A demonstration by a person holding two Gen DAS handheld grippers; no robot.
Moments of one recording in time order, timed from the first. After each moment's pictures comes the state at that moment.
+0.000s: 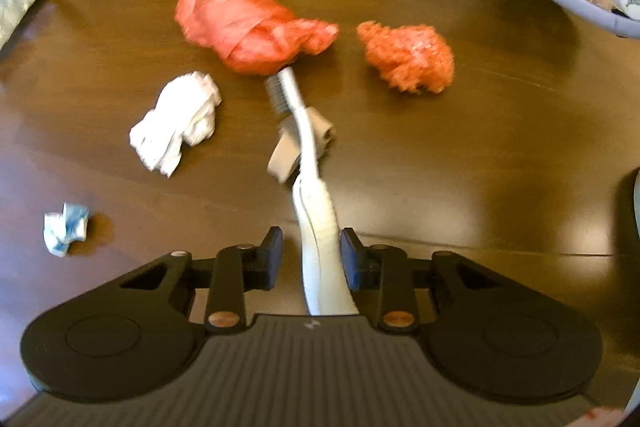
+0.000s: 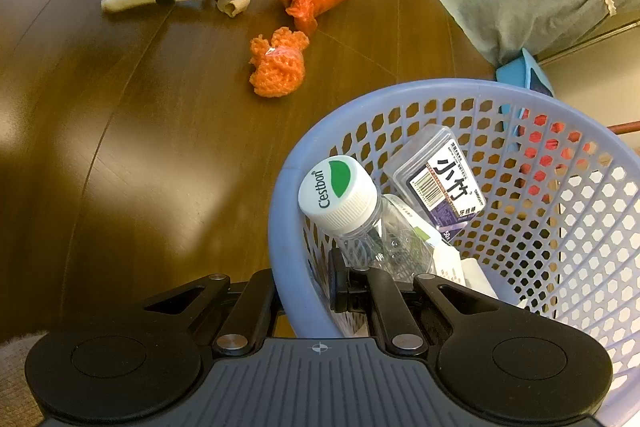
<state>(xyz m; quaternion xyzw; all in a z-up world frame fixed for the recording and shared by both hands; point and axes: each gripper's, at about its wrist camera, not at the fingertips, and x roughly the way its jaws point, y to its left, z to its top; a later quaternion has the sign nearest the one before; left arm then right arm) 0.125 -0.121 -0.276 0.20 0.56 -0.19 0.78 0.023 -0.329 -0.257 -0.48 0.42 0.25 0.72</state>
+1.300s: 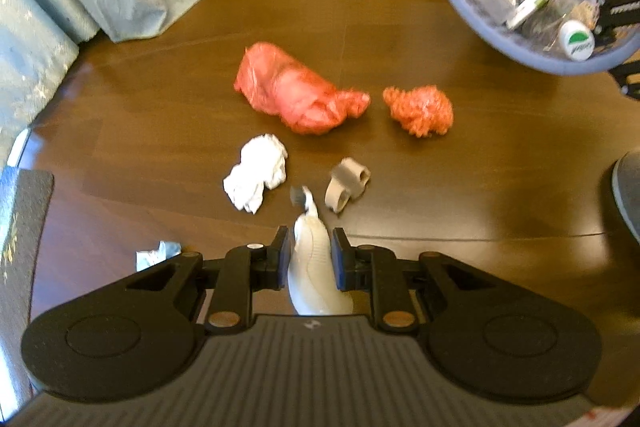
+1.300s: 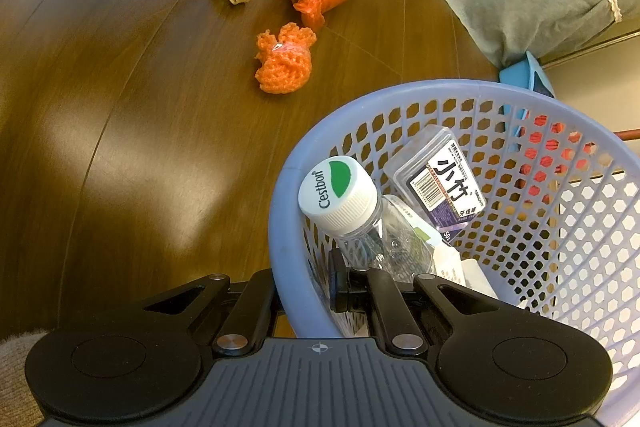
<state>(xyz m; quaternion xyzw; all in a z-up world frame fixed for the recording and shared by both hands) 0.112 -0.100 -0.183 0.25 0.48 -0.21 0.81 0.024 -0.331 -0.257 -0.49 0.42 0.25 0.72</state>
